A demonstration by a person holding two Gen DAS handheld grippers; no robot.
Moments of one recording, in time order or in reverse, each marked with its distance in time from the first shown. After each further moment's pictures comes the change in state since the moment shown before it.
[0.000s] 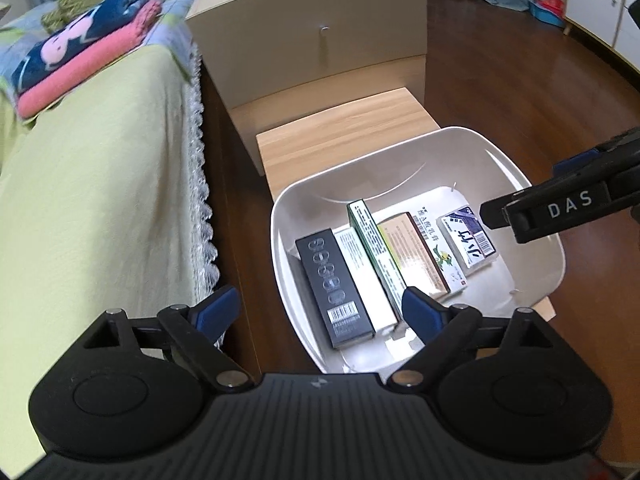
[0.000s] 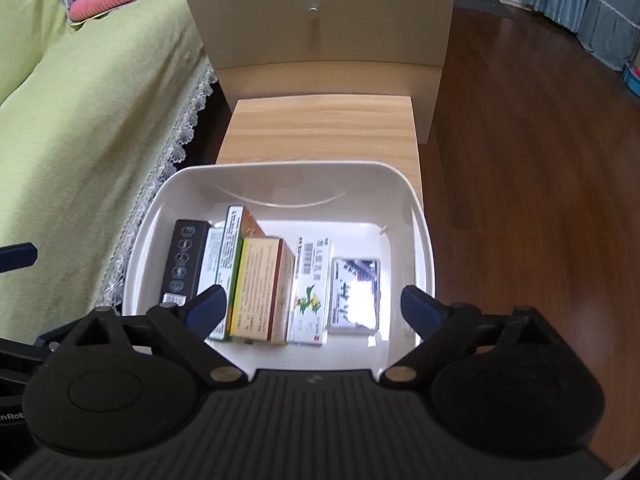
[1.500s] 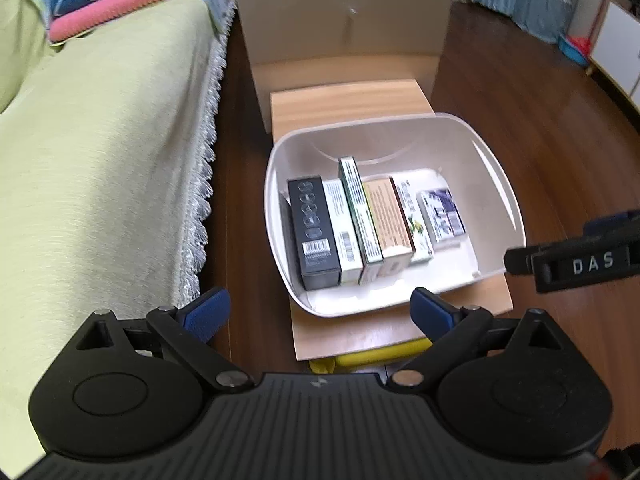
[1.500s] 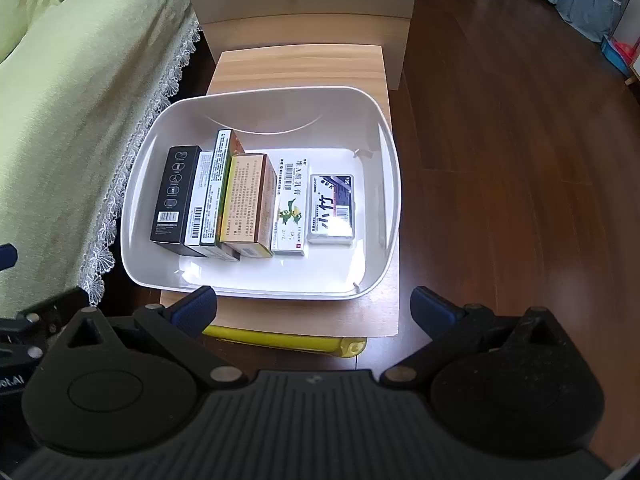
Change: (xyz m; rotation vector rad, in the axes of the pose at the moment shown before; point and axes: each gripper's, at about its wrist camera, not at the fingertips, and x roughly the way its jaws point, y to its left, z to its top) left arm -0.039 -0.005 -0.043 -0.200 0.031 -0.034; right arm -0.037 0.002 -0.057 0.023 0.095 -0.071
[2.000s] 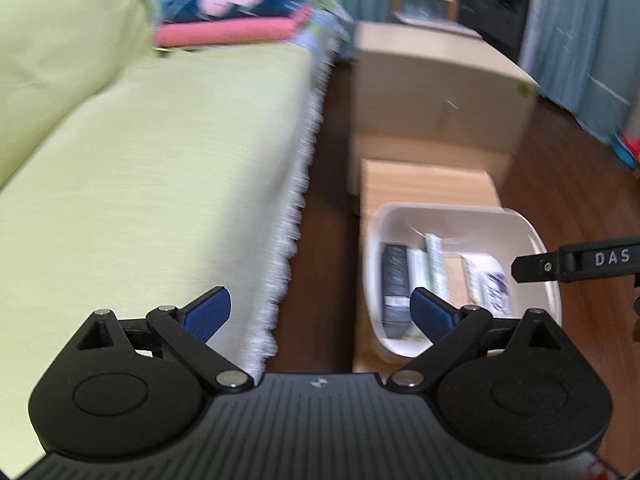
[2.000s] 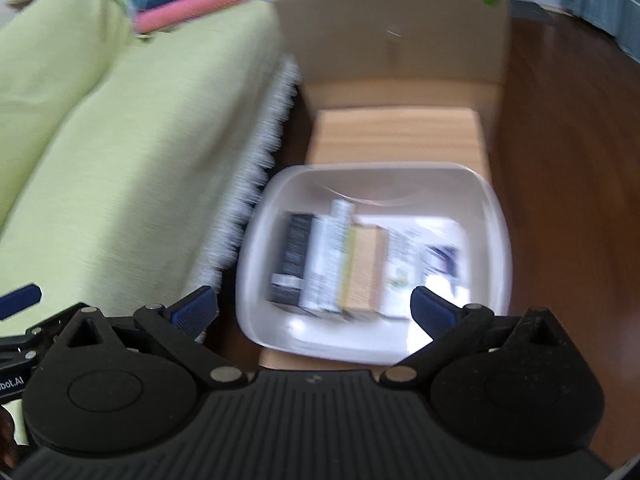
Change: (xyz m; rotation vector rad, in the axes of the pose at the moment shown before) left arm -0.081 0.083 -0.022 -0.248 -0.198 0.153; right arm -0.035 0.063 0.038 -0.066 -0.149 0.278
